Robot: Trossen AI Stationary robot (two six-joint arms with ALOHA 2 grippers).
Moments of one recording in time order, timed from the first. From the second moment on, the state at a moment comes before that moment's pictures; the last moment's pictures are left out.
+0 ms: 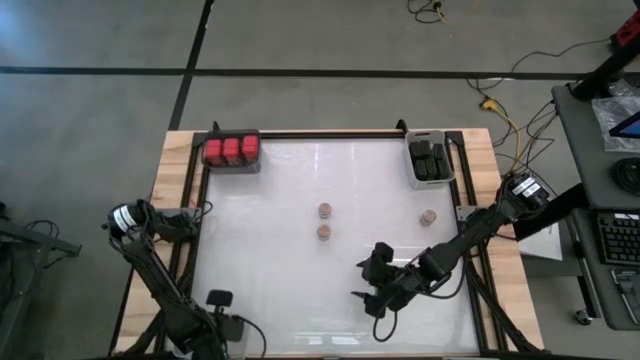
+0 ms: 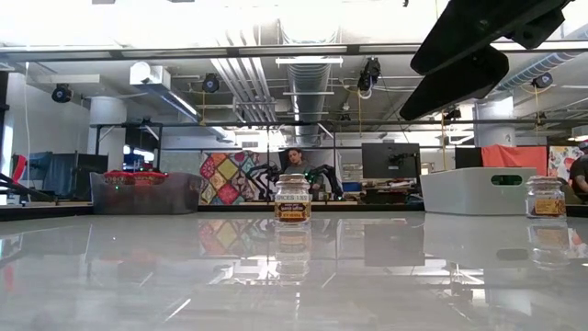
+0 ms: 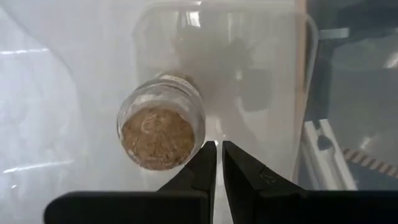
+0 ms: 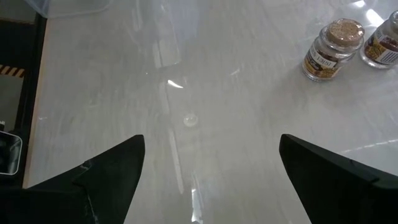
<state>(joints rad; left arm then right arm) -1.04 1.79 1.24 -0.93 0.04 -0.93 0.60 1.65 1.01 -0.23 0.50 0.70</state>
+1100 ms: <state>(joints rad) -1.04 1.71 1.20 -1.11 -0.01 -1.02 0.60 1.65 1.01 -0.23 0.50 0.71</state>
